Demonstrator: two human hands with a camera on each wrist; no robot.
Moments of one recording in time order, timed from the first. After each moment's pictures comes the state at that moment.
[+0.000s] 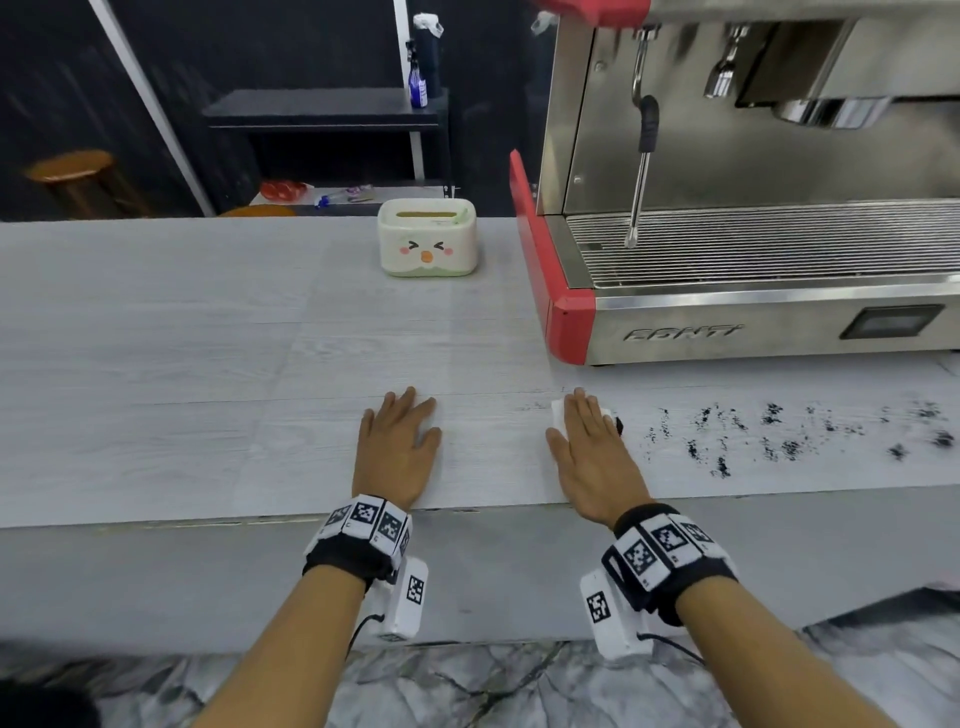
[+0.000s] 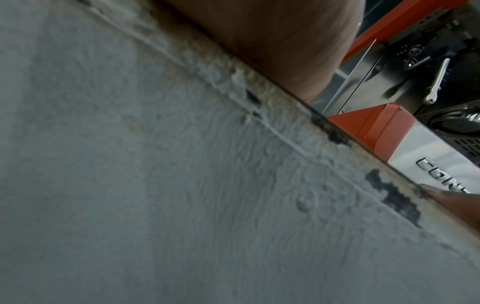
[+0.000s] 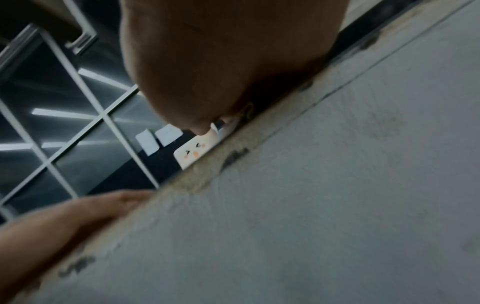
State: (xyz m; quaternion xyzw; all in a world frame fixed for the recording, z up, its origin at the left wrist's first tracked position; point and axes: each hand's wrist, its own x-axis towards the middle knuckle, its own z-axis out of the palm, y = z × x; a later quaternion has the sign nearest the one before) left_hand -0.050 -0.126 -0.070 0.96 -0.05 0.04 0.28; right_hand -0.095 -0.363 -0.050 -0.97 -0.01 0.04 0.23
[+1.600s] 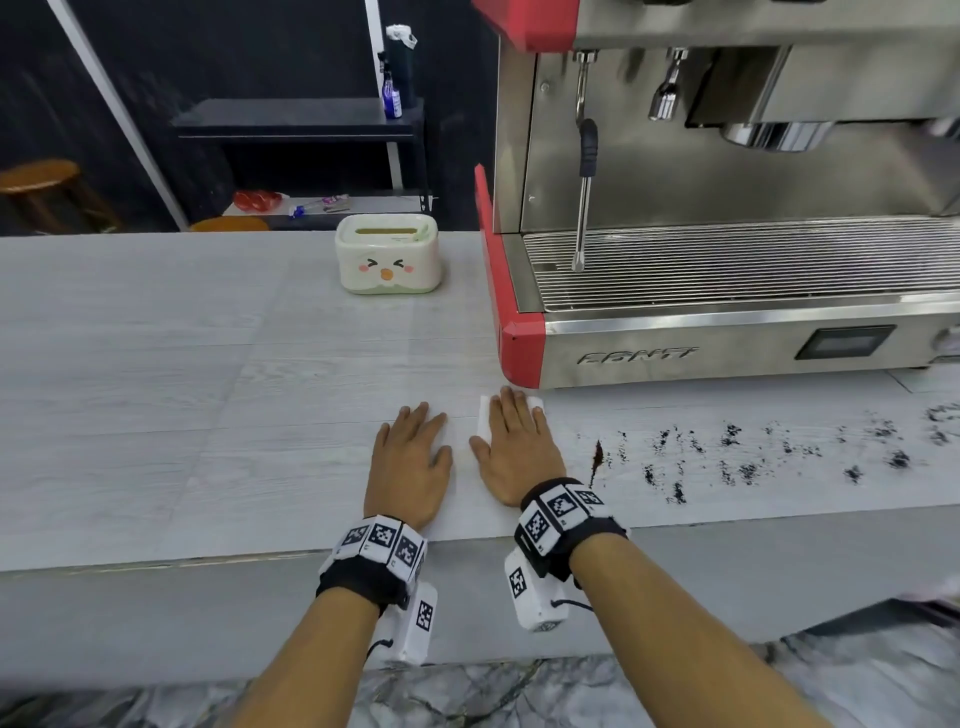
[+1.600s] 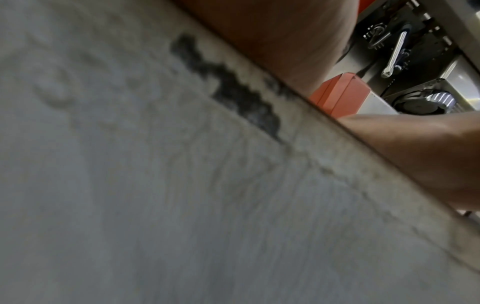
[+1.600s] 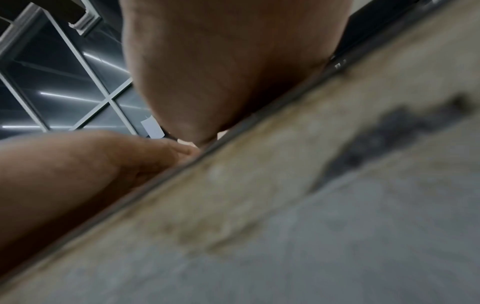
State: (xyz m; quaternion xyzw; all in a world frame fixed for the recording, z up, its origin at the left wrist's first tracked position) left_hand -0.039 -0.194 -0.073 0.96 -0.09 0.05 0.27; right_hand -0.036 -0.347 -0.059 -0.99 -0.04 0.07 0.11
